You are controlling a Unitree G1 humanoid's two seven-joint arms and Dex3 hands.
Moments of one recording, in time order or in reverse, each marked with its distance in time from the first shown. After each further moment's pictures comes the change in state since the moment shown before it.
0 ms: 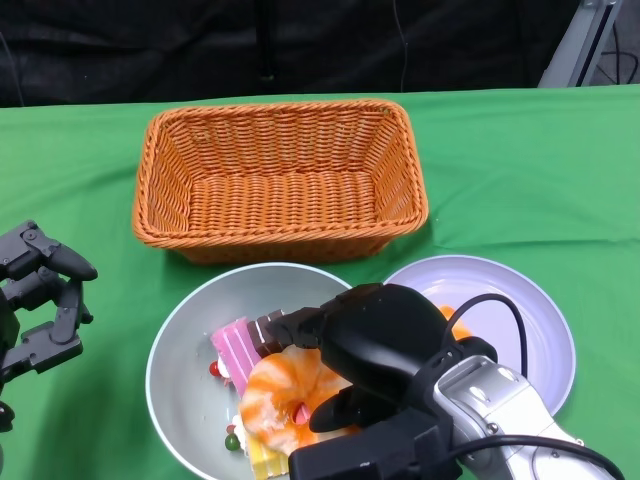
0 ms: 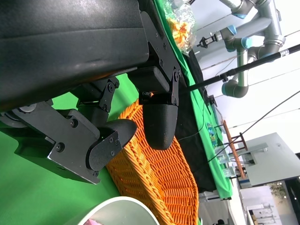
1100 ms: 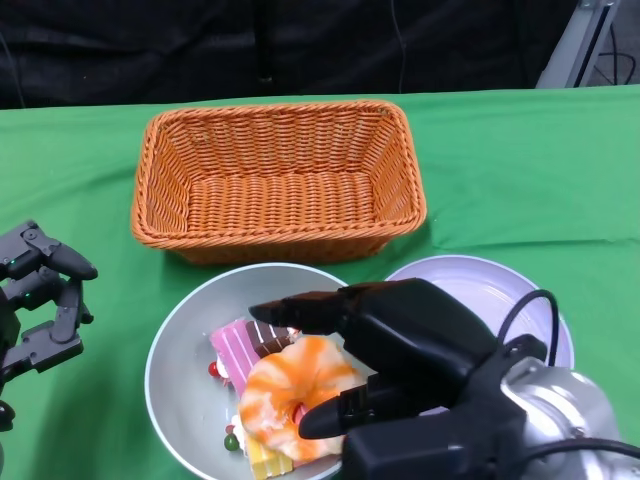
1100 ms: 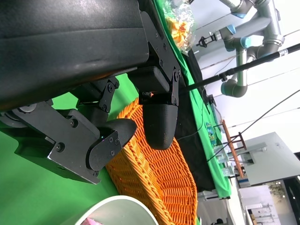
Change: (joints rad) left arm -0.003 -0.001 0.001 0.004 -0.001 0.001 -0.002; right arm 0.110 -0.018 -0.129 -0.284 0.275 0.025 0.110
